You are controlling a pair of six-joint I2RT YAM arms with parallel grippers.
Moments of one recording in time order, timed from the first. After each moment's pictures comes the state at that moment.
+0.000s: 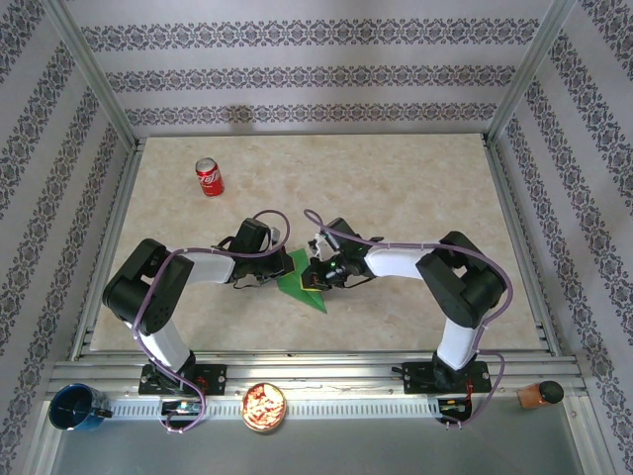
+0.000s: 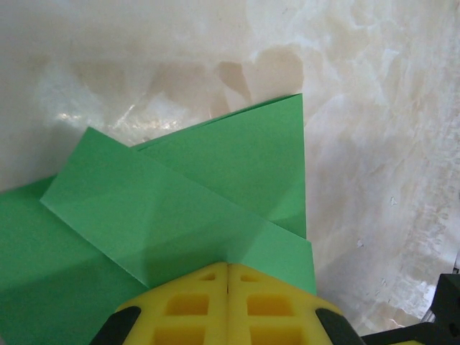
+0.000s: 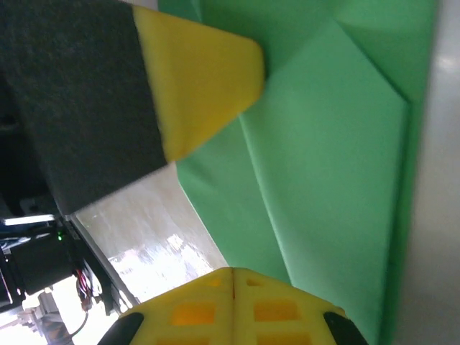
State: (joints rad) left arm -0.45 1.71 0.69 0.10 0.46 -0.82; right arm 0.72 1.81 0.91 -0.12 -0.64 0.75
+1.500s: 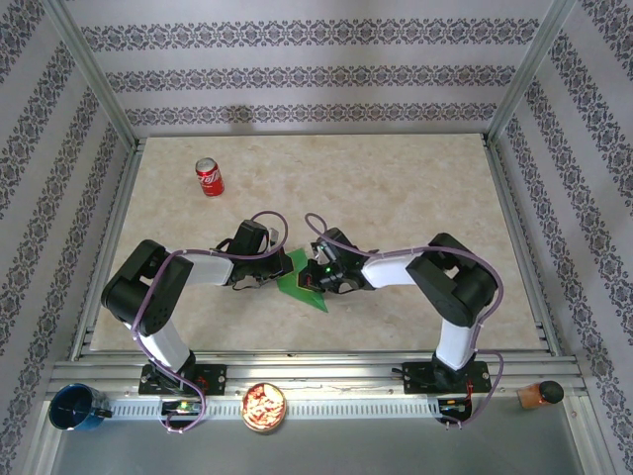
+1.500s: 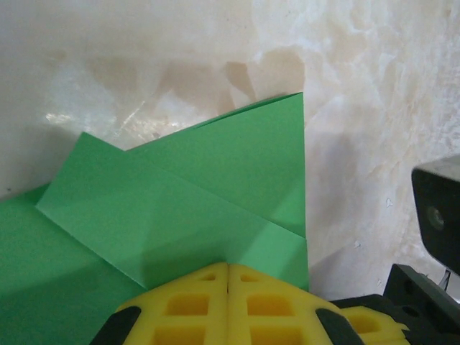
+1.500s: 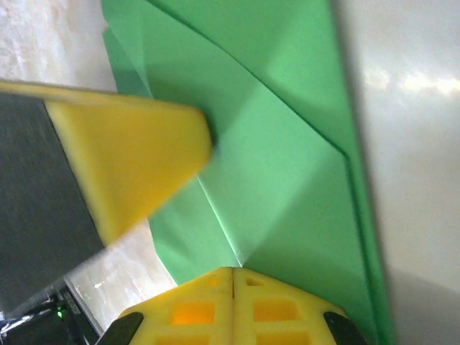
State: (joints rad) left arm -0.44 1.70 0.66 0.14 0.46 -0.83; right arm 0.76 1.81 0.78 0.14 -0.48 0.97
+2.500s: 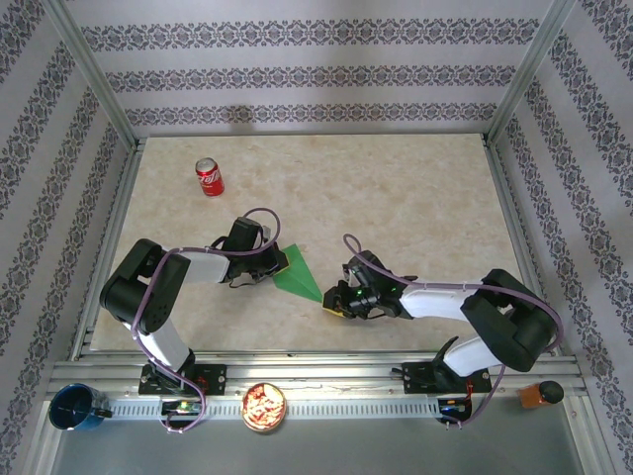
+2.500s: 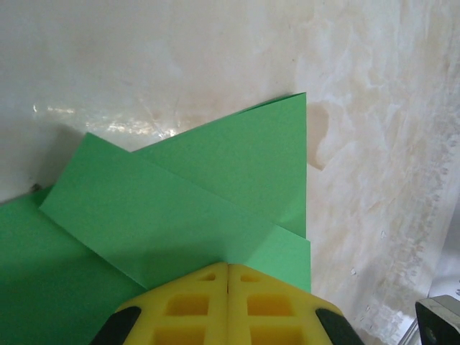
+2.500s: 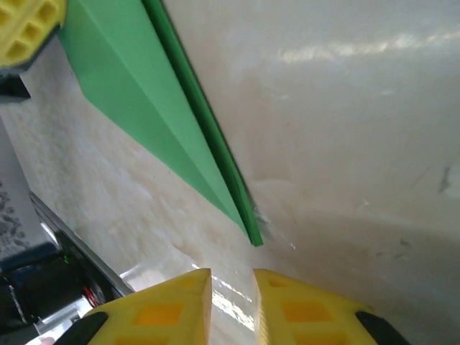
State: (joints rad) left arm -0.39 1.70 0.67 0.14 0.46 -0.90; right arm 0.76 1.45 0.46 0.11 -0.47 1.13
